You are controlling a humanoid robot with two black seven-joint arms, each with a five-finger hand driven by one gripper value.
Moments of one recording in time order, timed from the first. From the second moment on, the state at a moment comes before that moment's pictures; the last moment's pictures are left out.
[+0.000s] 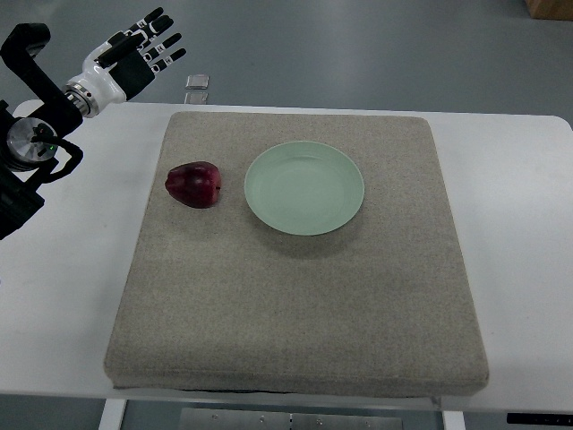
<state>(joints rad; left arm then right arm) -1.01 0.36 -0.62 -0.45 -0.24 -0.47 0.01 0.00 0.00 -0.03 0.12 0.01 0.00 0.00</state>
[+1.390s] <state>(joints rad) -1.04 0.83 -0.41 -1.05 0.88 -0.49 -0.18 0.00 0.00 -0.03 0.12 0.01 0.00 0.00</state>
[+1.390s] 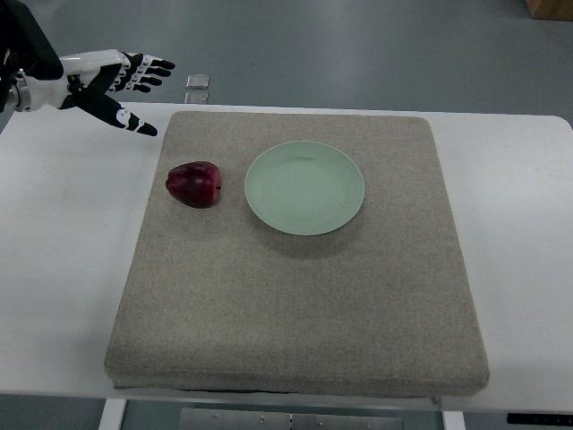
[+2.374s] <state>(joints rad) -0.95 0.69 -0.35 -1.10 1.25 -0.29 -0.20 0.00 0.00 -0.03 0.12 0.01 0.00 0.00</state>
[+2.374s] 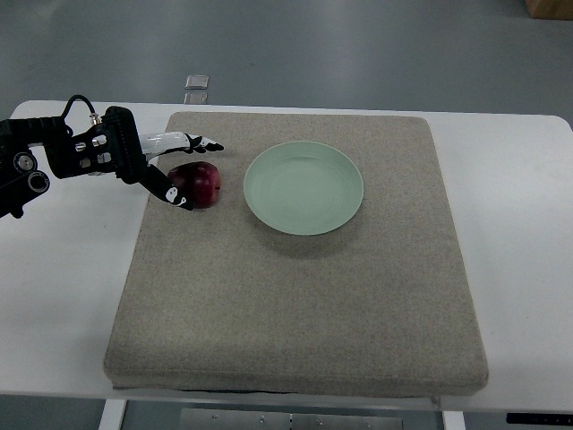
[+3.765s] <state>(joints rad) -0.97 0.69 -0.31 -1.10 1.29 -0.30 -0.21 0.00 0.00 -0.03 0.12 0.01 0.00 0.00</state>
